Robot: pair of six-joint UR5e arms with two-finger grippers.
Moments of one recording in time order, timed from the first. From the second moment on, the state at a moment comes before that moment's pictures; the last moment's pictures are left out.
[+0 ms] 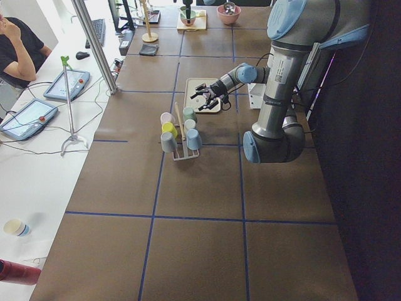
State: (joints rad) left arm -0.20 -2.01 -1.98 -0.84 -0.60 0.83; right arm 1.21 -1.42 1.79 -1.61 2.29 0.45
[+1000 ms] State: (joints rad) left arm -0.22 -2.01 -1.80 -0.93 -0.52 0.79; right arm 1.21 -1.42 1.78 -1.61 2.29 0.45
